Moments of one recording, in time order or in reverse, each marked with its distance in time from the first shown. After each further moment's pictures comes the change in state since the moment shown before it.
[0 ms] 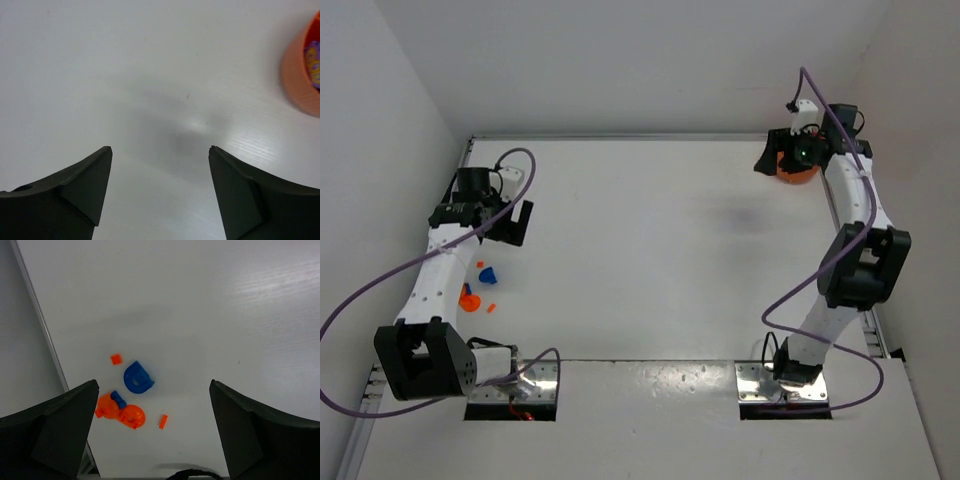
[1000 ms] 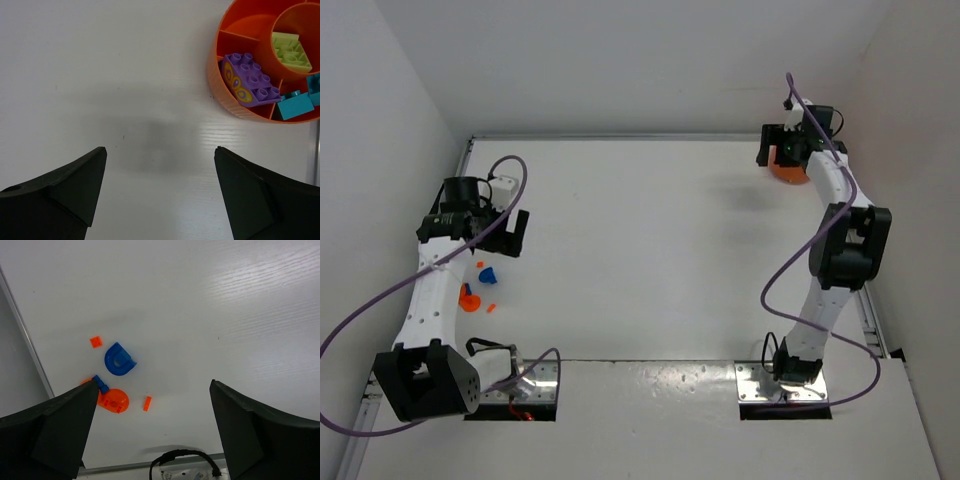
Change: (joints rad) left arm 0.071 -0.110 -0.043 -0.120 0.118 0.037; right arm 0.056 0.108 -0.005 0.216 0.361 0.134
